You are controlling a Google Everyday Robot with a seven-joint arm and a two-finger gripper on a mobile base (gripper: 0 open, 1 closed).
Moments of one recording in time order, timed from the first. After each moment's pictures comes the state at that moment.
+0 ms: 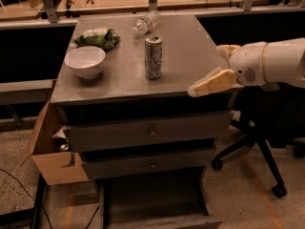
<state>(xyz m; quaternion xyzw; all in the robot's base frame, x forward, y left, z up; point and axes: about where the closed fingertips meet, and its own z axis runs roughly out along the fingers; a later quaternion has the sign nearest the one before) 0.580 -0.135 0.928 -0.43 0.73 0.22 0.49</state>
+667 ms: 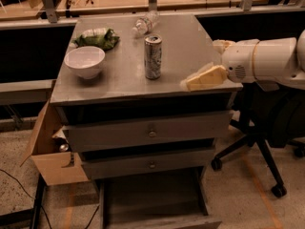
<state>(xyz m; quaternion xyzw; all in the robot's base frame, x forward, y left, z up) 0.595 -0.119 0.933 -0.42 0.72 0.21 0.51</state>
